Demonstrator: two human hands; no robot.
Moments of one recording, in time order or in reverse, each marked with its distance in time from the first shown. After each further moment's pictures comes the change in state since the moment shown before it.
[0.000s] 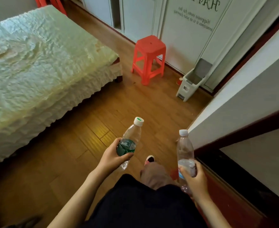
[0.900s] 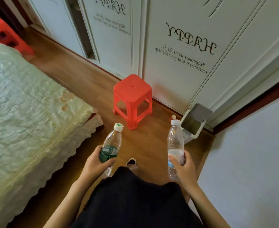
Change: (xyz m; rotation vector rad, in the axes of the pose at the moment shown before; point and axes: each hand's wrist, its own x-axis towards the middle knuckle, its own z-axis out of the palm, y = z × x) left_hand 0.595 0.200 -0.103 0.241 0.036 -0.042; right_hand 0.577 -0.272 0.100 0.081 0.099 0.025
